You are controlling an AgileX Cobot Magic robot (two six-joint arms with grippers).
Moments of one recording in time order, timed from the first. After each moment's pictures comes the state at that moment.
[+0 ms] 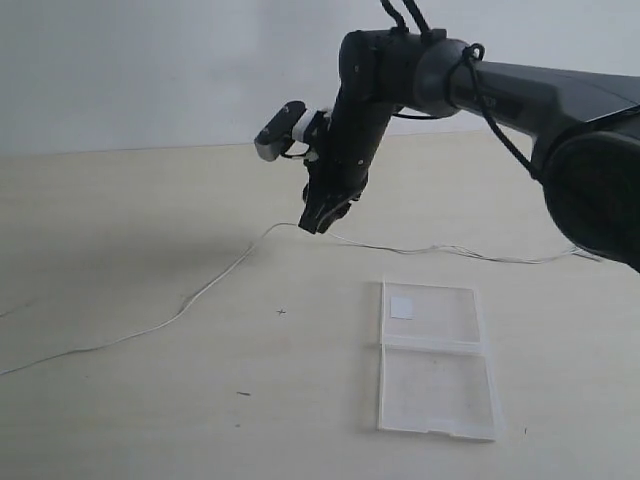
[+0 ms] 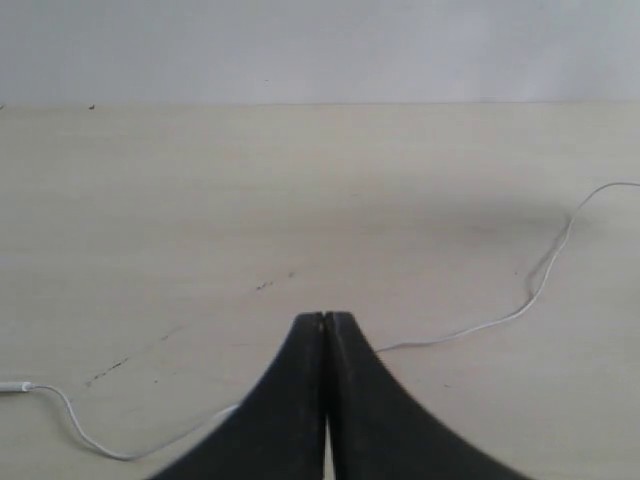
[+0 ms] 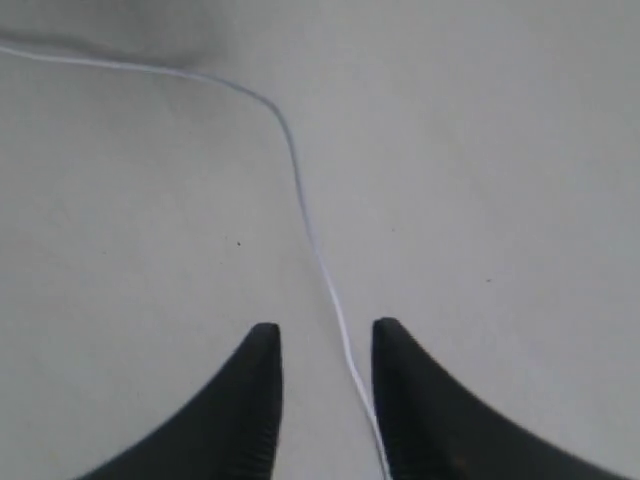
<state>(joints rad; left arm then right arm) 0.15 0.00 0.00 -0.06 0.37 0.01 0.48 2.45 -2.15 0.14 1.07 -0.70</state>
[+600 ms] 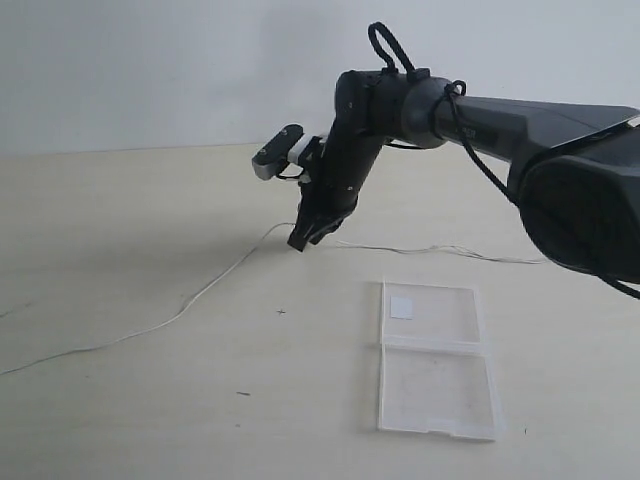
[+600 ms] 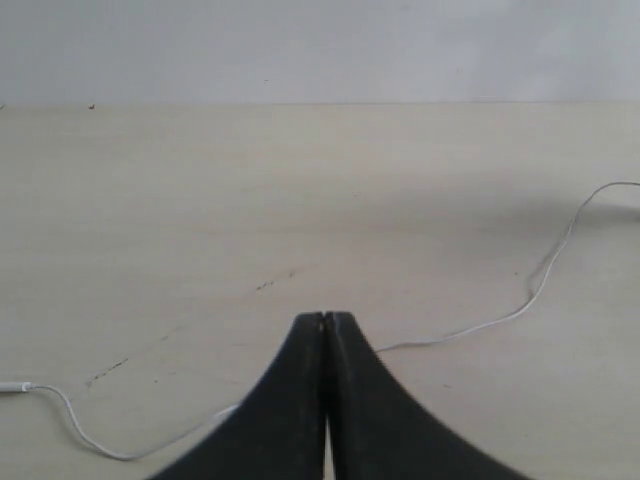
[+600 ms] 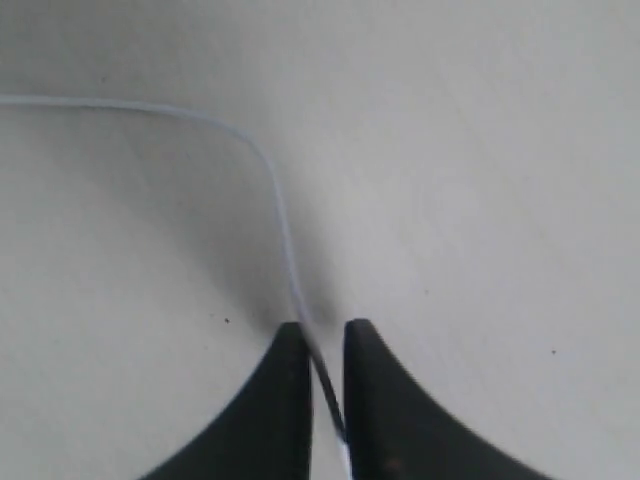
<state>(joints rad) 0.15 0.00 0.00 -0.06 0.37 0.01 0.48 2.54 -2.15 0.19 0.97 -0.68</state>
